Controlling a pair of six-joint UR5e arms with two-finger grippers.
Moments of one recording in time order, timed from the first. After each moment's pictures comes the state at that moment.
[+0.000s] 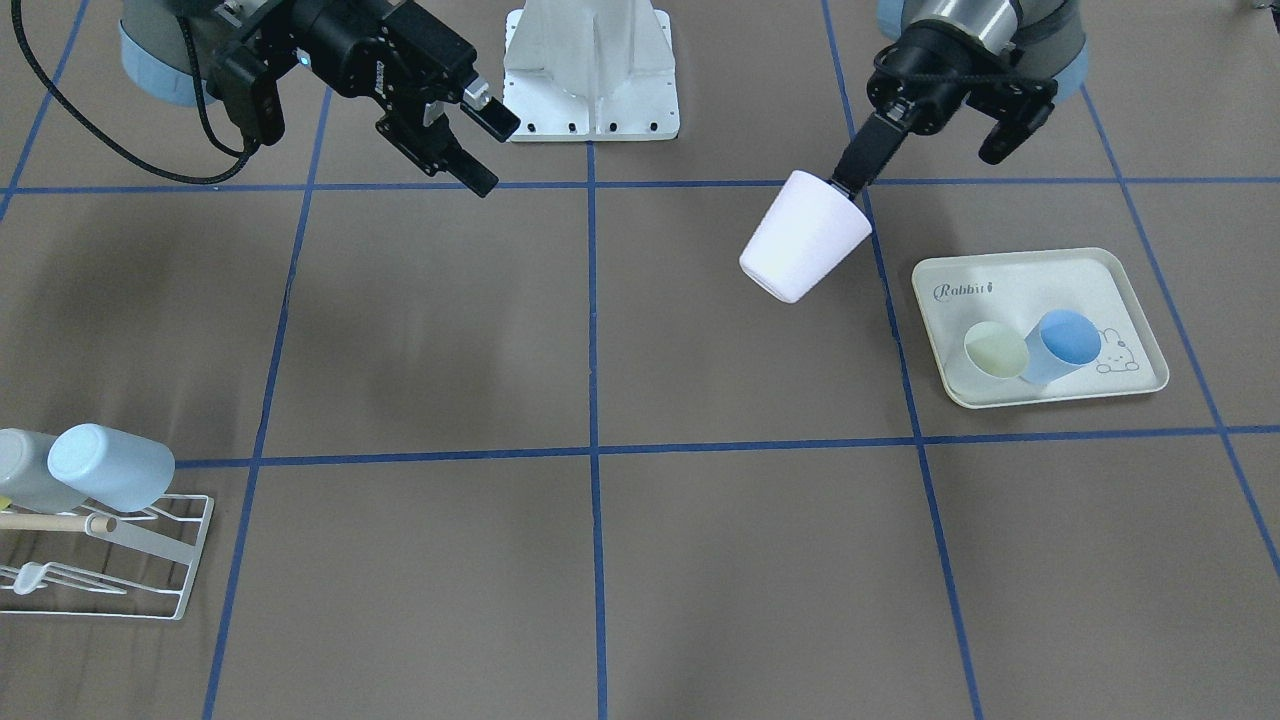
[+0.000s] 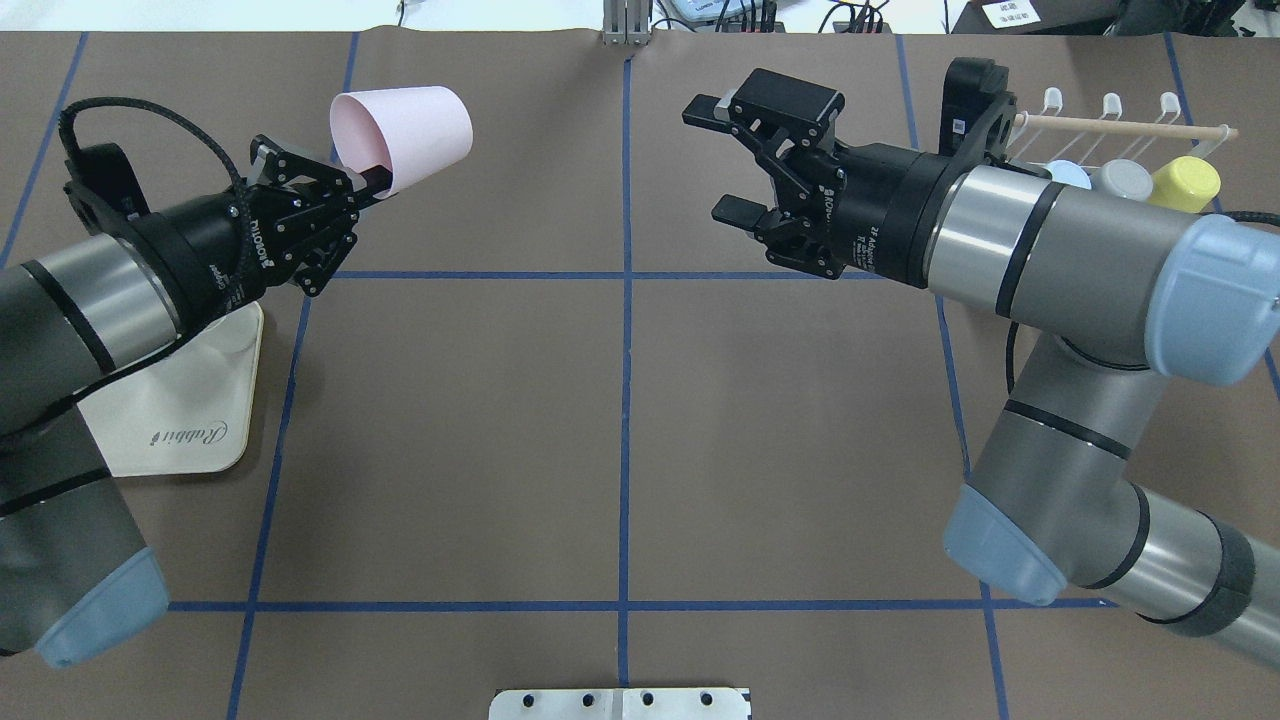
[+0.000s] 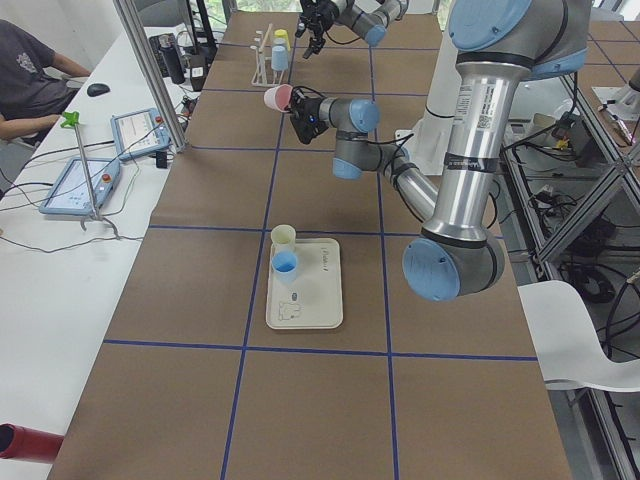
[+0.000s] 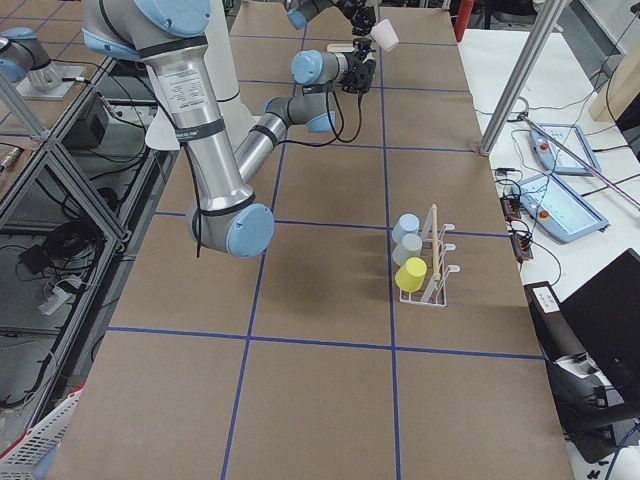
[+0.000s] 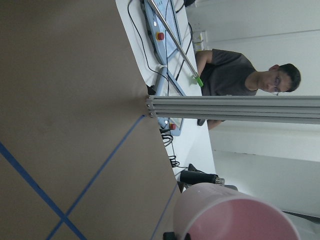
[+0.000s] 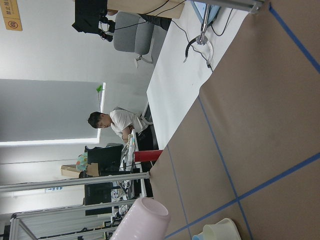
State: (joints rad) left arm -0.58 -1.75 -1.99 -2.80 -1.35 -2.23; right arm 0.62 -1.17 1.98 -0.50 1.59 2.02
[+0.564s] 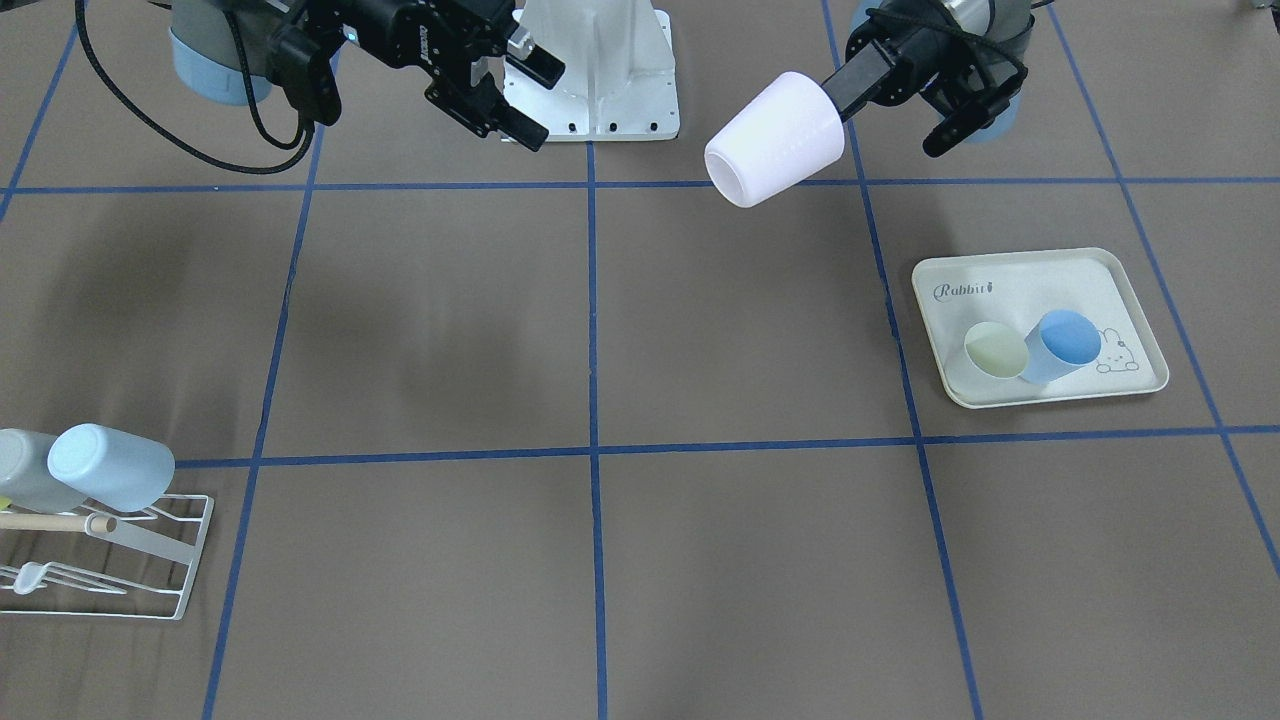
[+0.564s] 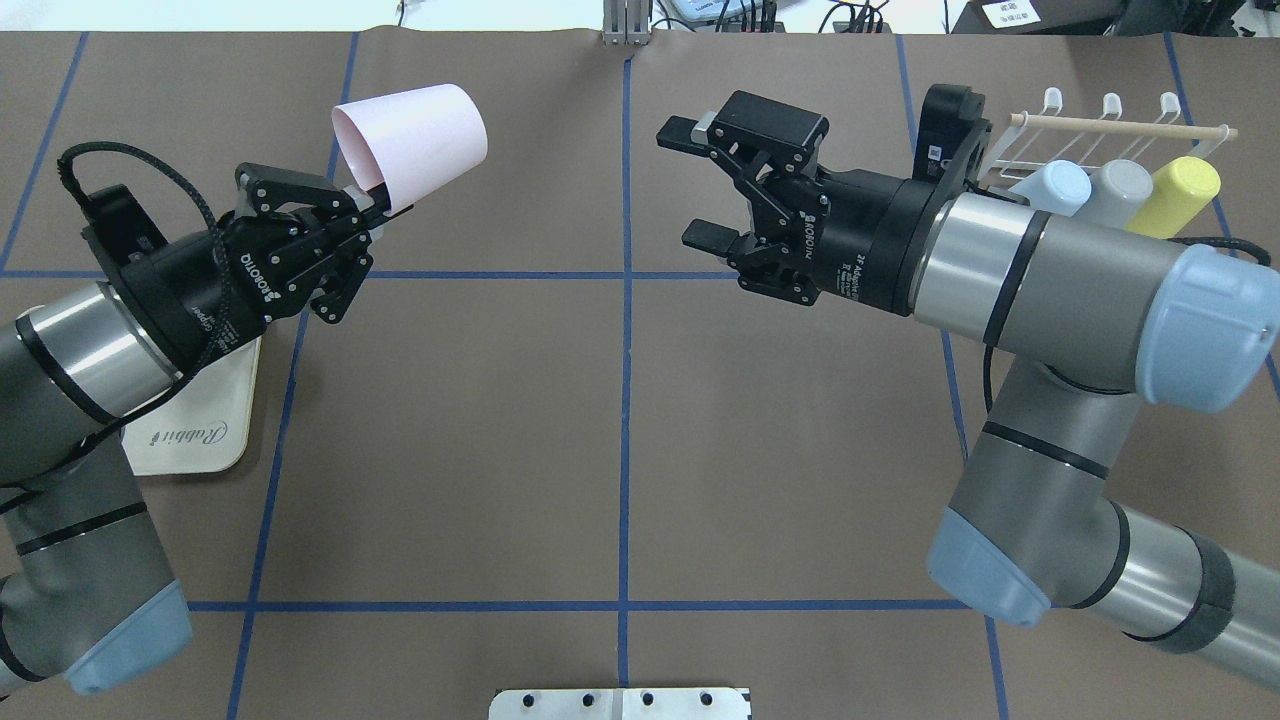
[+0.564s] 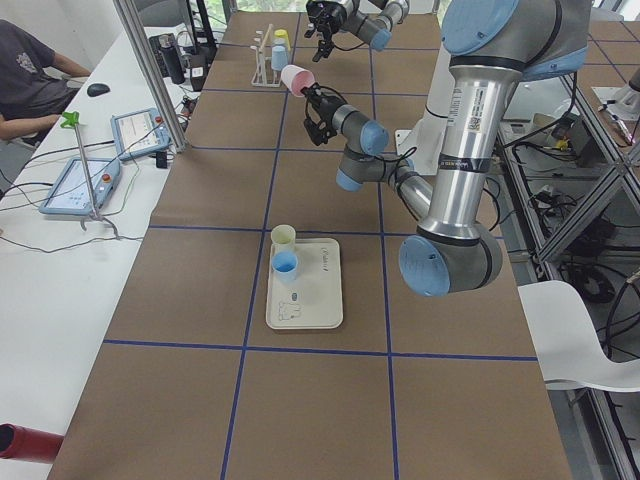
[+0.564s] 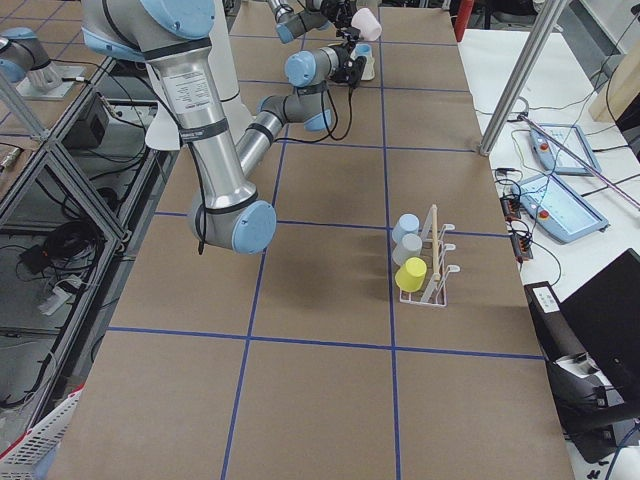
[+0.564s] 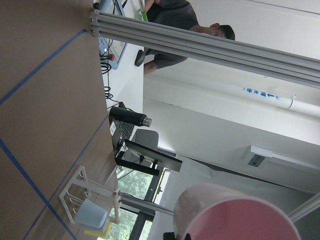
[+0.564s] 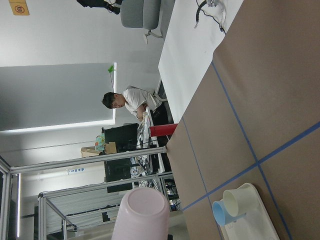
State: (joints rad) left arm -0.52 -1.78 -1.87 -3.21 -1.31 -2.27; right arm 0.57 -1.13 1.96 -0.45 1.59 2.07
